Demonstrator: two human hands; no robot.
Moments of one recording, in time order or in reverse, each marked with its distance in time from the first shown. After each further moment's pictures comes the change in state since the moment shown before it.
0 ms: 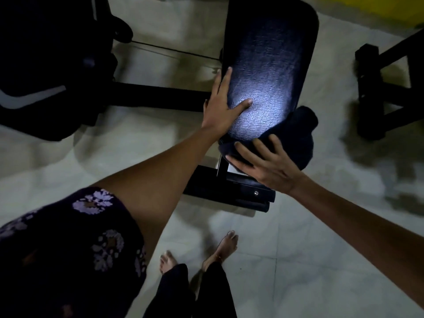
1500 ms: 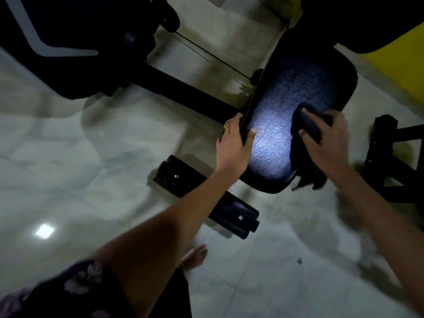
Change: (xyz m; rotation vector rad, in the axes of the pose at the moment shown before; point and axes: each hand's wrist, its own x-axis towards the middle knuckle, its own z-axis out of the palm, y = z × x) left_hand -0.041 0.018 0.022 -0.118 0.296 -0.314; right_hand 0.036 0.137 0.027 0.574 -0.329 0.861
